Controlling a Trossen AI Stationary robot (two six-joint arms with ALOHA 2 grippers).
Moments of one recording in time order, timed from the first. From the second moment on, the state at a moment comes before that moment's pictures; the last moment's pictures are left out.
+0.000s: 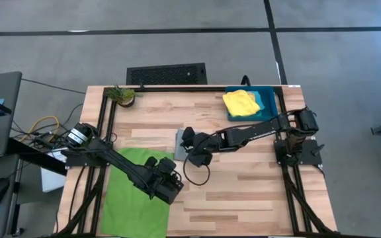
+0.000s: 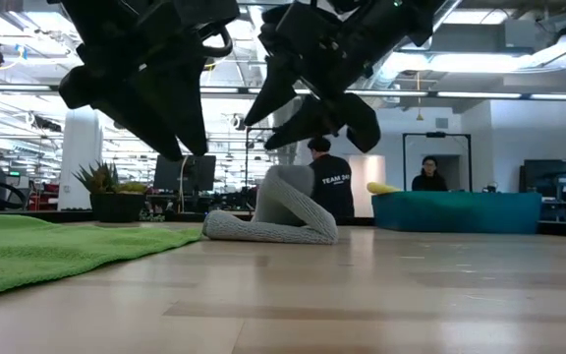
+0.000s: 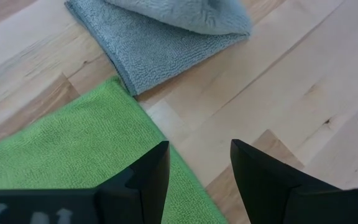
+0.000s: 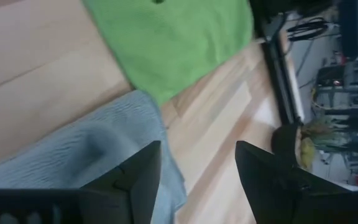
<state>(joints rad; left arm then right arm) -0.52 1.83 1.28 -0.81 -0.59 -1.35 0.12 1.81 1.18 -0.08 0.19 -1.10</state>
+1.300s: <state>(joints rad) -0.52 1.83 1.28 -0.85 -0.59 -1.34 0.07 1.81 1.16 -0.31 0.10 -0.76</state>
